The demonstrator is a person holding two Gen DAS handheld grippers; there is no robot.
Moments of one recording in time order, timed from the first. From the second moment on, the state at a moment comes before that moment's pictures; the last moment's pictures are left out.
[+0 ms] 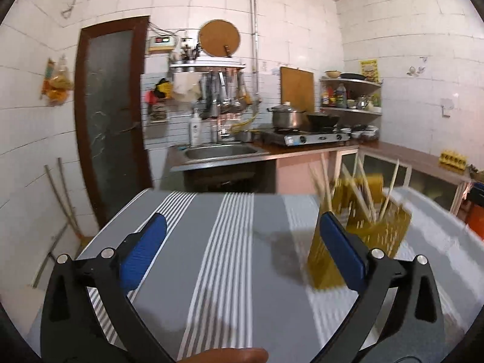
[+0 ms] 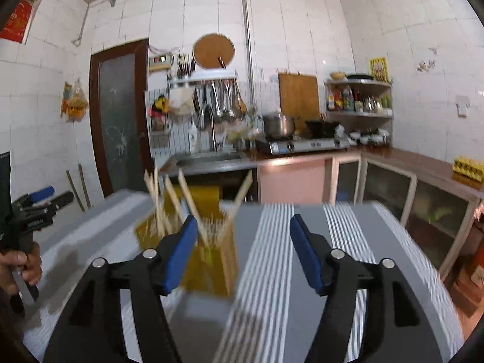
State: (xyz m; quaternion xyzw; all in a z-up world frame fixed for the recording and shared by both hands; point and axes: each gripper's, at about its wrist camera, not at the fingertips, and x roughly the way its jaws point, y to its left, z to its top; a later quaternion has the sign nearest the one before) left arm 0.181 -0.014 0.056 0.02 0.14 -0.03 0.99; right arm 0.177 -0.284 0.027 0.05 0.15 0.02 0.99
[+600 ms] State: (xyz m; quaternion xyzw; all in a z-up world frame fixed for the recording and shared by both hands) left arm 0.071 -0.007 -0.012 0.00 0.15 -0.02 0.99; right arm 0.063 -0.270 -0.039 0.01 0.10 -0.04 0.99
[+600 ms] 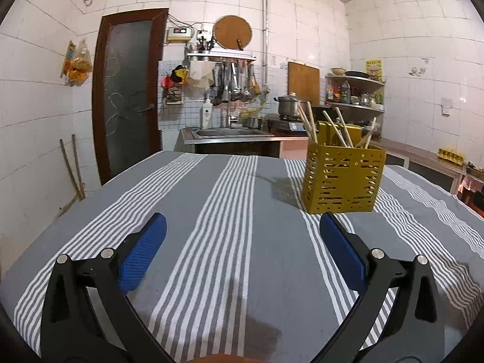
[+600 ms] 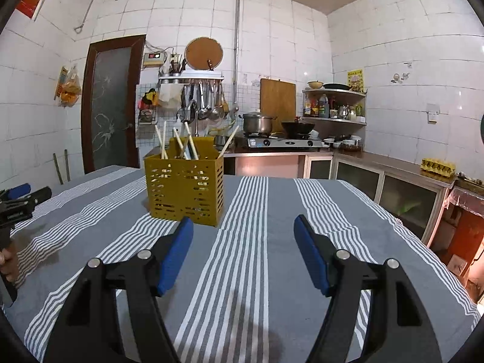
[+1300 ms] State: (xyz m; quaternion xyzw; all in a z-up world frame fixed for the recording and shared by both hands) left arm 0.055 -0.013 -0.016 0.02 0.11 -0.01 0.99; right arm 0.061 -0.267 -0.046 -0.01 0.08 -0.06 1.00
